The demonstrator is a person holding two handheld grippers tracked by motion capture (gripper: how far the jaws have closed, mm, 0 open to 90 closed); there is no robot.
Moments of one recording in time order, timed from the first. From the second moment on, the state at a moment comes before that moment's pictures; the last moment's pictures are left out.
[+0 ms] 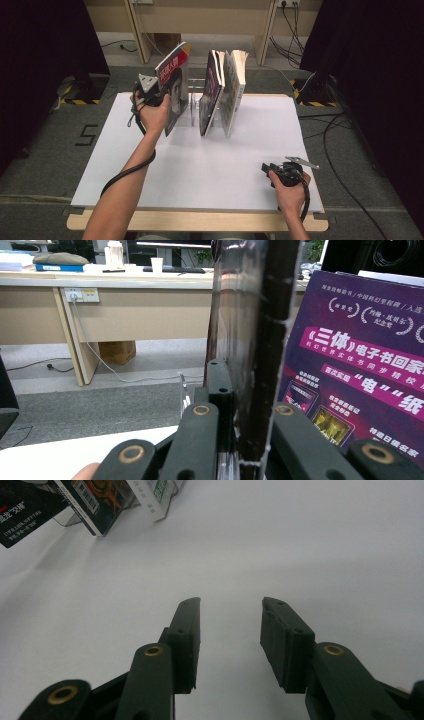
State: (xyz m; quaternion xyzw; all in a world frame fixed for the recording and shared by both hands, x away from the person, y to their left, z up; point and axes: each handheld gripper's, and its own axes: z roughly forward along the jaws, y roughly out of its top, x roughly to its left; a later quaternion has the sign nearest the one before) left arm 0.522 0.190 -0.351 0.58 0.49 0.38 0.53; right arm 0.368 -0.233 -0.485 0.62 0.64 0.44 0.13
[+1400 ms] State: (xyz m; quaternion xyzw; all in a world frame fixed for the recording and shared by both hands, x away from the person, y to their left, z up) left arm 0.511 0.207 -0.374 0.56 0.52 0.36 0.54; right arm 0.369 -0.231 -0.486 0.62 0.64 0.44 0.13
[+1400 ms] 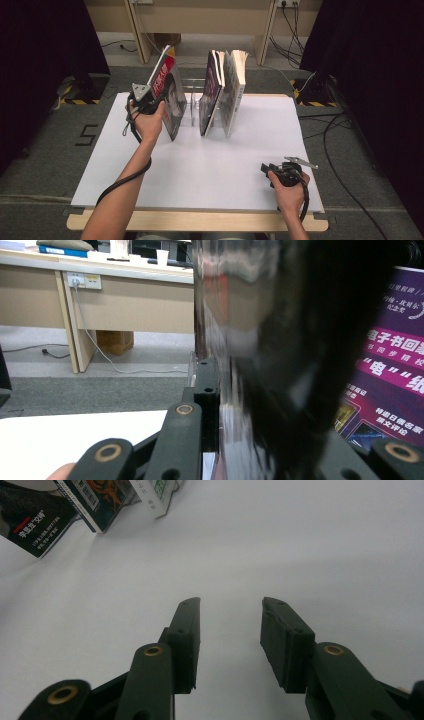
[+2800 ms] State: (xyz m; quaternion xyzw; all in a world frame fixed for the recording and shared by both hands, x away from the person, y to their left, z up) left arm 0.498 0.210 -0.370 0.55 0.52 0.35 0.55; right arm 0.368 -0.230 -0.485 0.62 0.64 0.44 0.14
